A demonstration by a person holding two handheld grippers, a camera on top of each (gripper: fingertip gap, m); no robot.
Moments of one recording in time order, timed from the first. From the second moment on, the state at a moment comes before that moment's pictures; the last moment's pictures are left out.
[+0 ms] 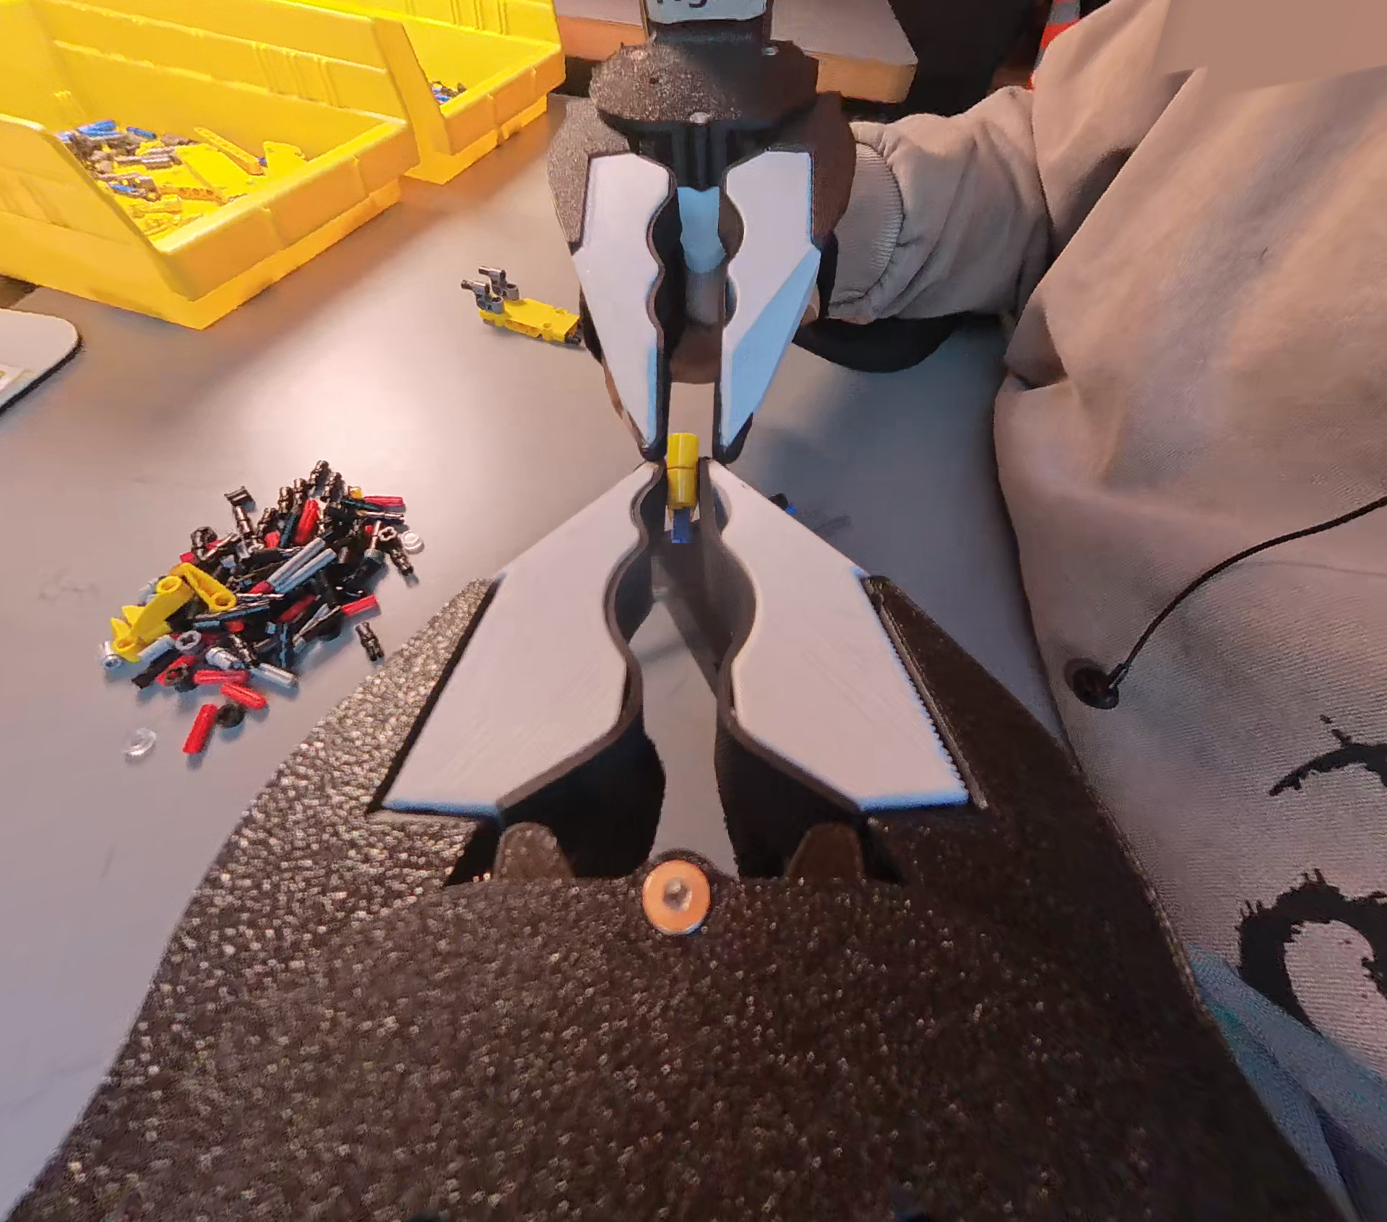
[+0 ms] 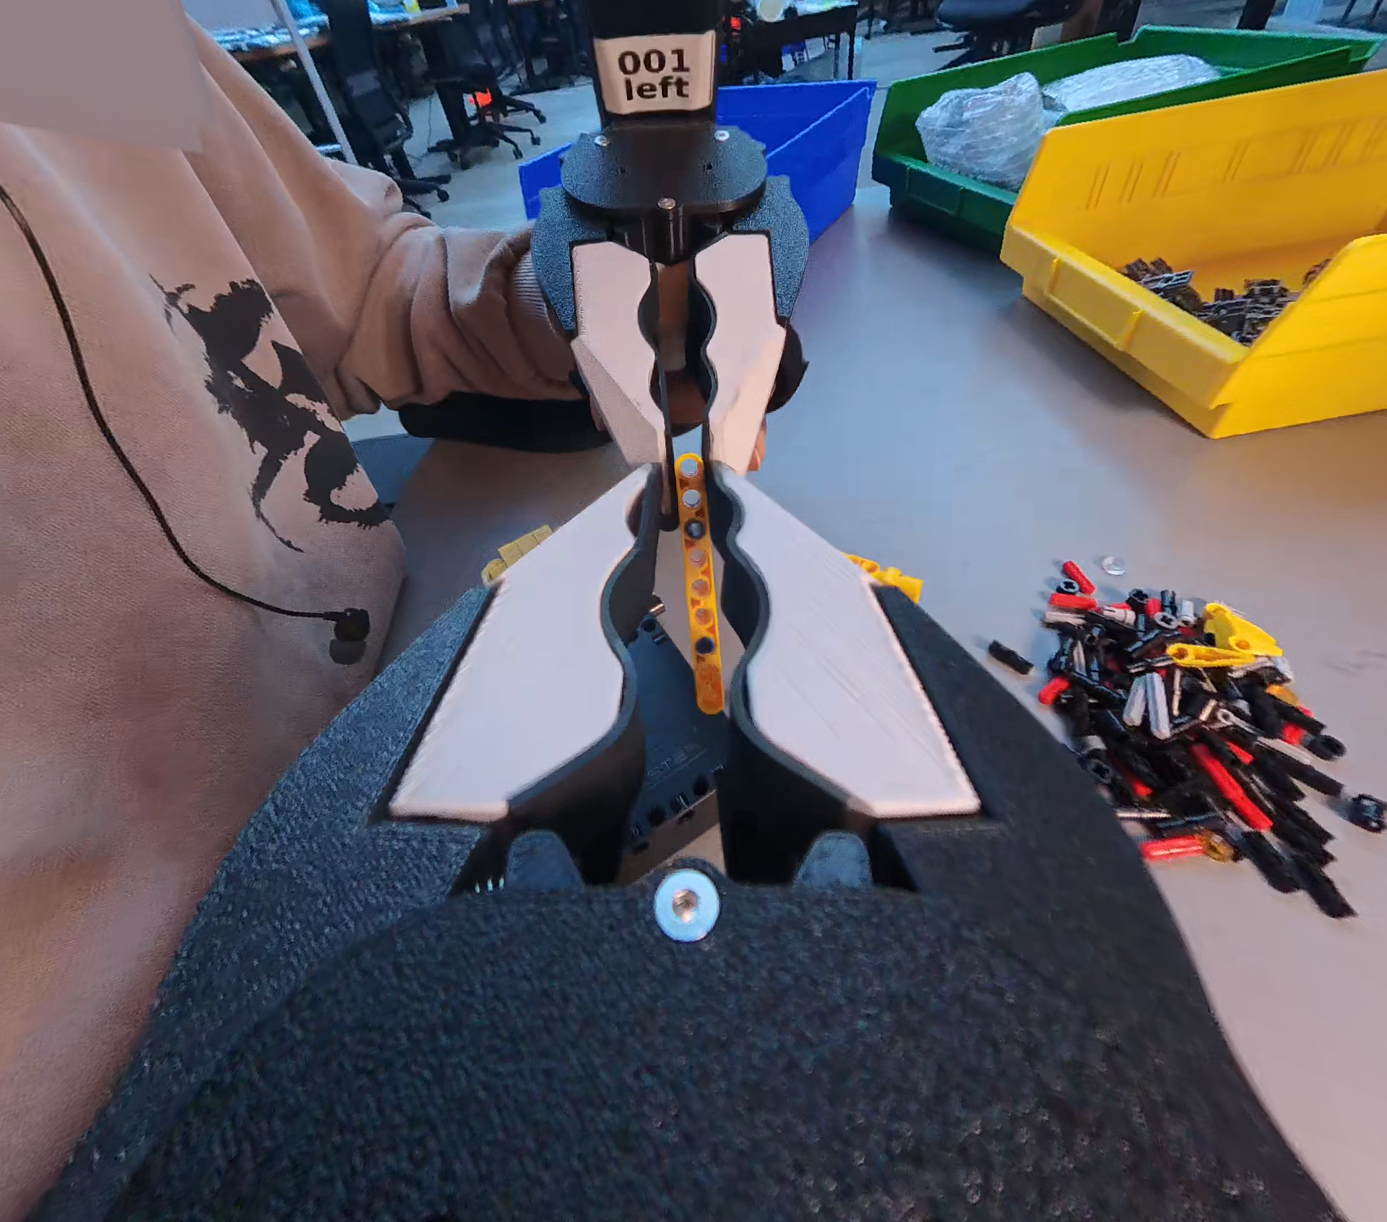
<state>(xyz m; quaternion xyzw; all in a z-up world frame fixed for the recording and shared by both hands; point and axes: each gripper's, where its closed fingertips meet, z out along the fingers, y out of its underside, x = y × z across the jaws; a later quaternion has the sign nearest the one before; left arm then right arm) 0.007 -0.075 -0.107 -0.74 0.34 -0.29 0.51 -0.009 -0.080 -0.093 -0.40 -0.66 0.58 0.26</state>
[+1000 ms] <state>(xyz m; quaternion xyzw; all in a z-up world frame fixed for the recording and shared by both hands) 0.001 -0.082 -0.061 -0.68 0.28 -0.38 0.56 -0.003 -0.079 -0.060 -0.36 -0.61 0.65 0.28</state>
